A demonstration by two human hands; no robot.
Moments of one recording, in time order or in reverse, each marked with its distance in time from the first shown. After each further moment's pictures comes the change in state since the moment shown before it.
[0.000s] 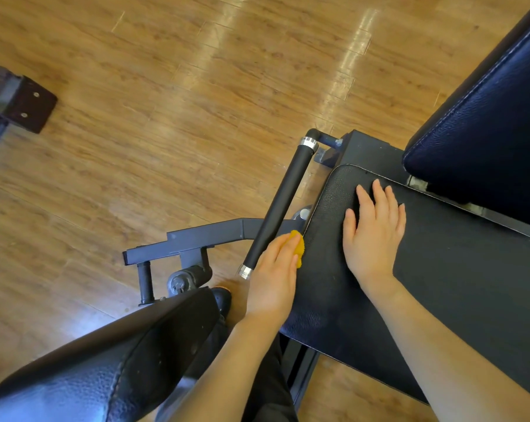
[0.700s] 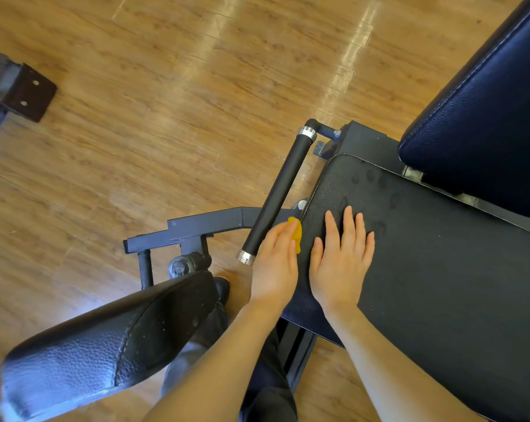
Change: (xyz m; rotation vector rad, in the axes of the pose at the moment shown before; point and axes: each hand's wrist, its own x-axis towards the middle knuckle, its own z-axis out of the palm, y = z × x) left_hand -0.003 0.003 0.006 -0.103 0.006 -0.048; right_hand -0.077 -0.024 0.008 -0.079 -0.045 -0.025
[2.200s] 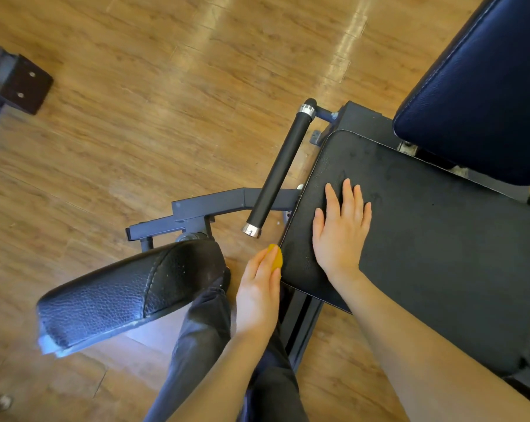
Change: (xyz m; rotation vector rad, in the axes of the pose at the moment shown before) left_hand -0.093 -0.036 -0.014 0.084 0.100 -0.008; right_hand 0.002 -0.001 -0.003 0.024 0.000 -0.017
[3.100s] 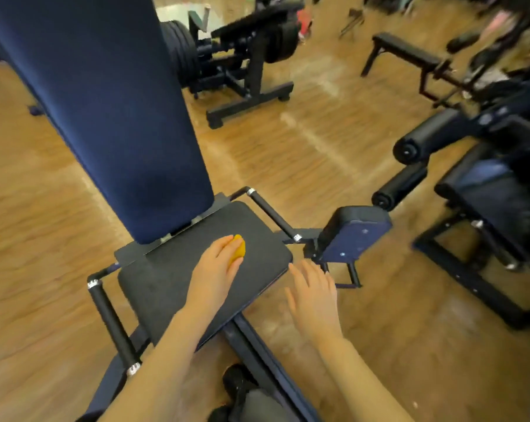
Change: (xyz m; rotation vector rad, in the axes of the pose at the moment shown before) left_hand -0.011 0.270 -0.047 0.101 -0.631 1.173; right_hand -0.247 0.038 -0.253 -0.120 0.241 0.810
